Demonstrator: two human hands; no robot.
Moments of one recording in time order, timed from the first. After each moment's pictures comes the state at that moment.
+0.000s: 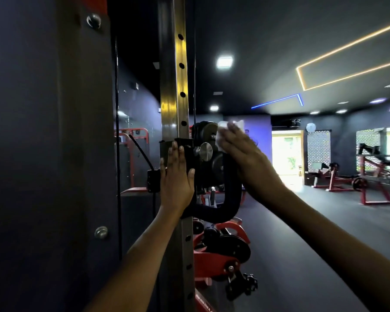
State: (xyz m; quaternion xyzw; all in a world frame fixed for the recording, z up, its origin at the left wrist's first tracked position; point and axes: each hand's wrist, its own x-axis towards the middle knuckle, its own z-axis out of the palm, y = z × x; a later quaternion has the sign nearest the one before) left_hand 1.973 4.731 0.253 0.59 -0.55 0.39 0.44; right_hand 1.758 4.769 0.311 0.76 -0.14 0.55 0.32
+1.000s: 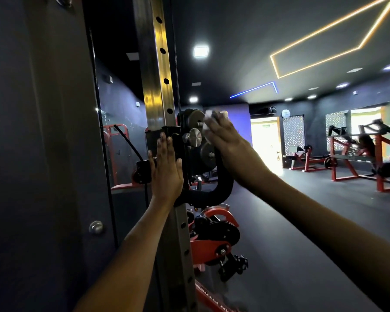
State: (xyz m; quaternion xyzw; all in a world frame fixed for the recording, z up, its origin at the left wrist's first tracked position) left_hand 1.980 4.730 0.245 0.54 -0.59 0.38 0.47; right_hand 1.771 4.782 0.302 0.77 -0.18 0.52 0.31
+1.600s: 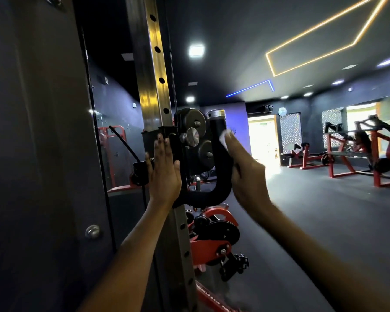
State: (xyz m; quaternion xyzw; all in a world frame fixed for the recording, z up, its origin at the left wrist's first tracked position) left_hand 1.979 4.733 0.244 0.55 -0.59 0.38 0.46; right_hand 1.772 4.785 0.244 0.68 -0.21 0.70 0.05
